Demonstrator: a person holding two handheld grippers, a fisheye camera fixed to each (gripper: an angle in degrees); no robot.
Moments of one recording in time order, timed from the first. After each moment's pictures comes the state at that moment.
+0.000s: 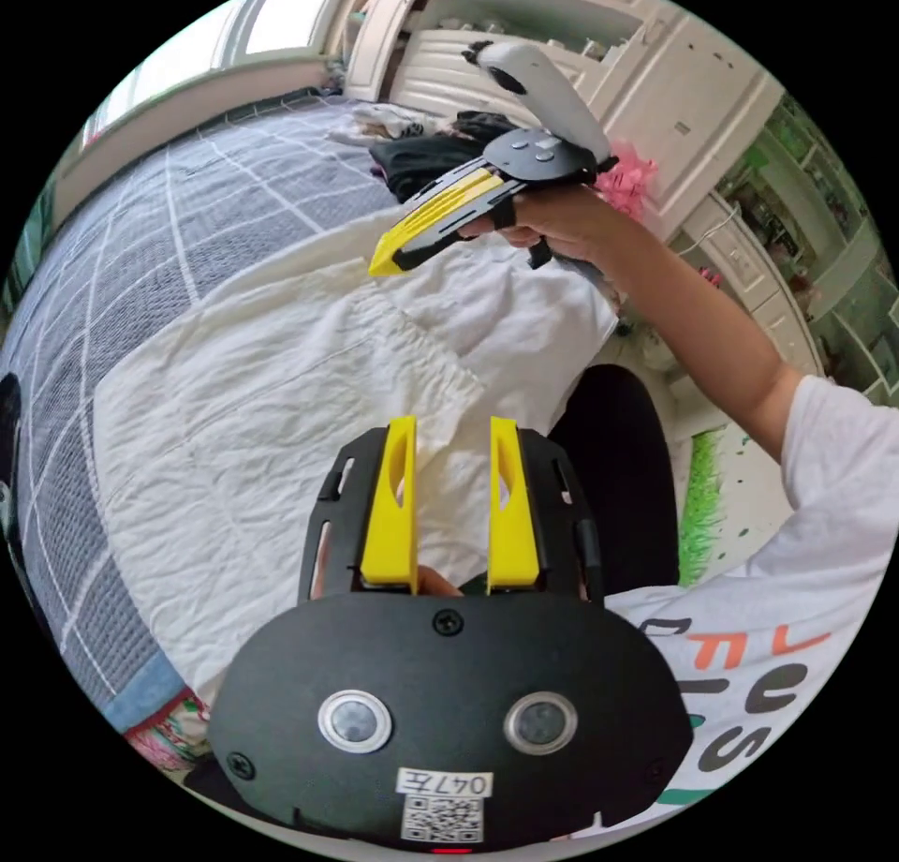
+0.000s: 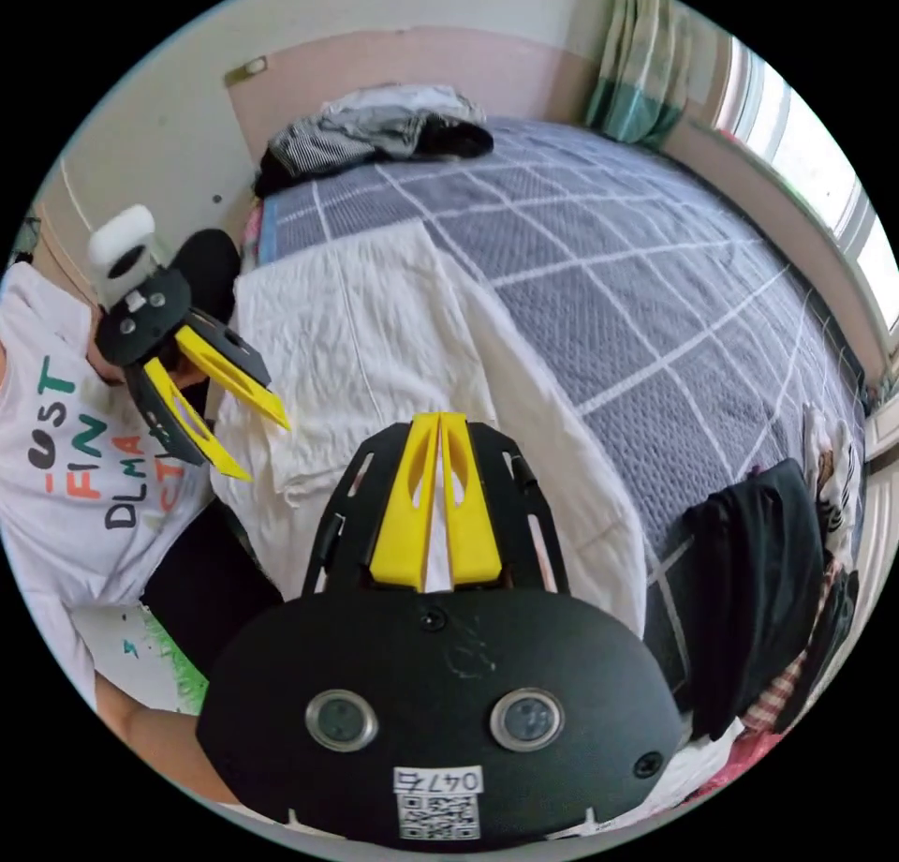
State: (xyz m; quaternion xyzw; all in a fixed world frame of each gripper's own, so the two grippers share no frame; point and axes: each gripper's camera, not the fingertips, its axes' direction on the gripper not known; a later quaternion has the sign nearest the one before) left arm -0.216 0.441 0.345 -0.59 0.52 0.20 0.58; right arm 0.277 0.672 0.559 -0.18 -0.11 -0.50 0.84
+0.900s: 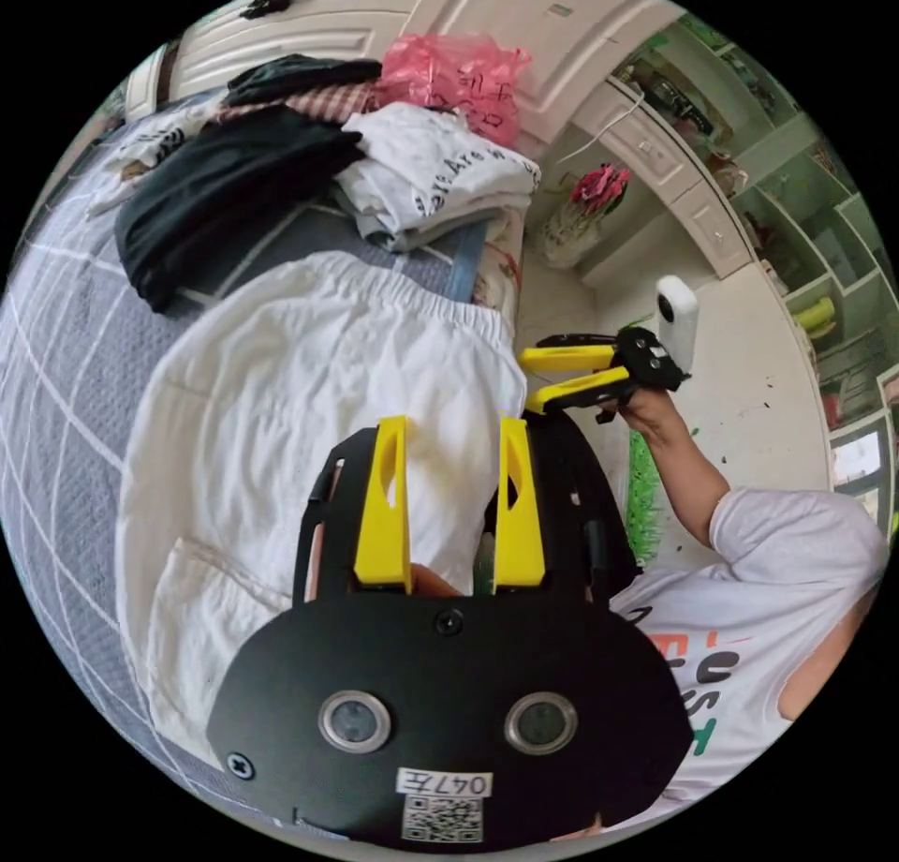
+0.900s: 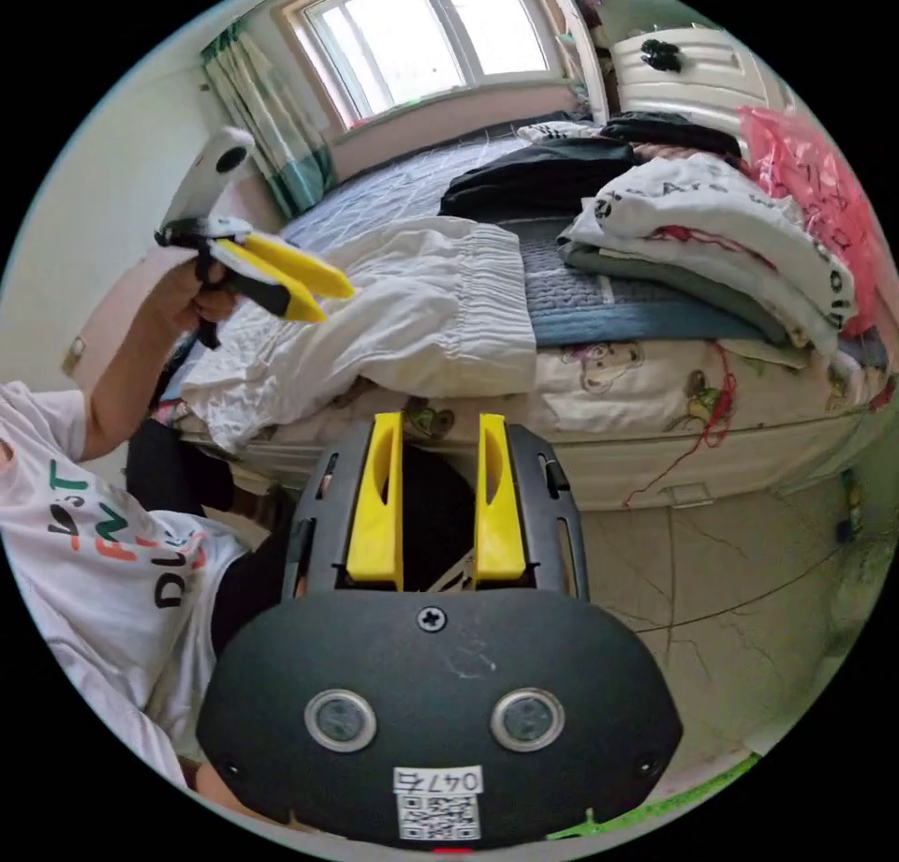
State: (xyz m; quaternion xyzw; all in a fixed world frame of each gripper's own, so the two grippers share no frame) left arm 0.096 0.458 0.363 -0.58 0.66 0.31 0.38; right arm 0.635 0.923 0.343 -0.05 -0.01 -0.06 1.00
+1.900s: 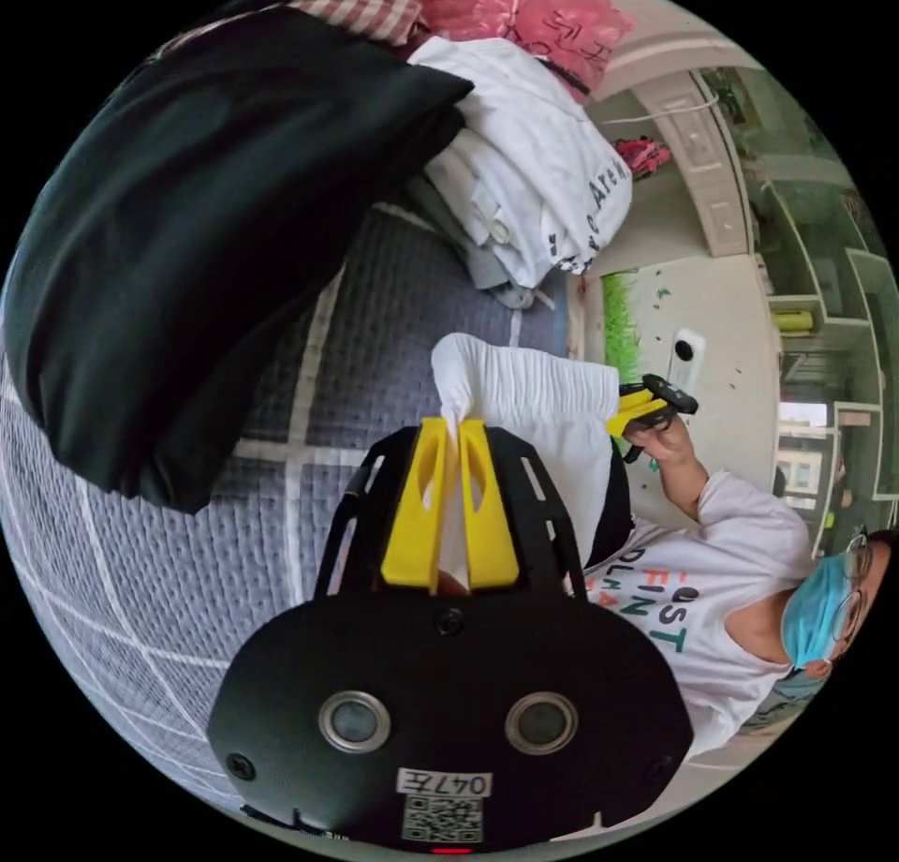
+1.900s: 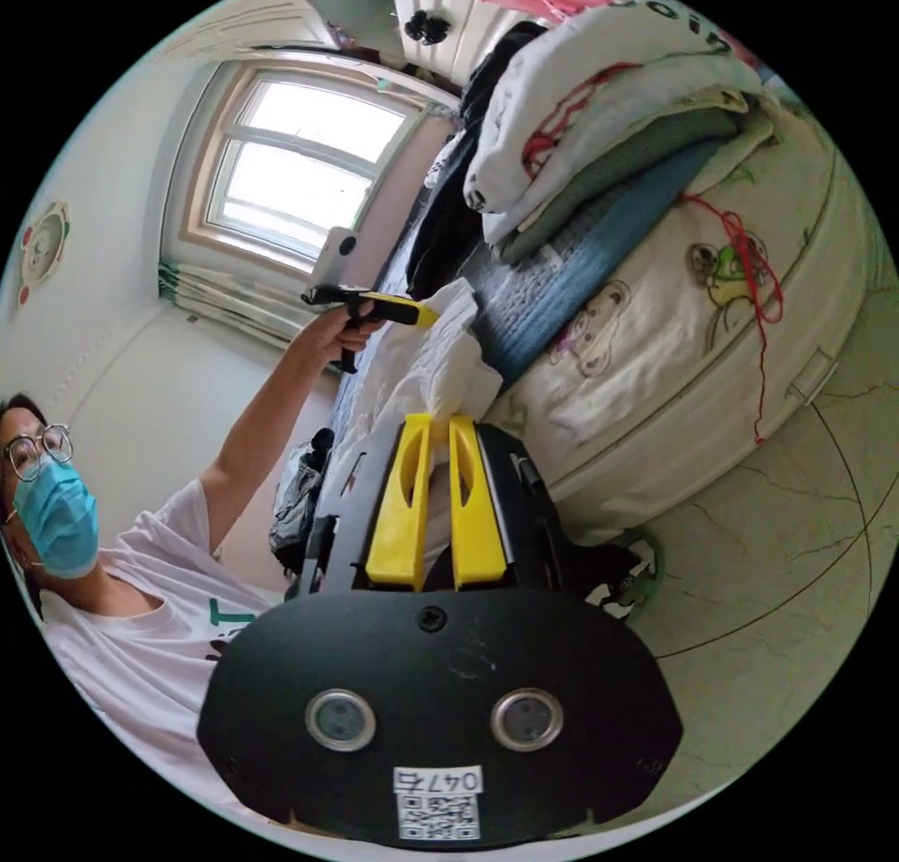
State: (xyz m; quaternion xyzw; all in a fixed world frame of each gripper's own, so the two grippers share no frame) left arm 0.257 0.529 0.538 -0.64 0.65 0.37 0.20; right arm 0.668 0.925 0.371 0.04 -0.22 0.22 0.95
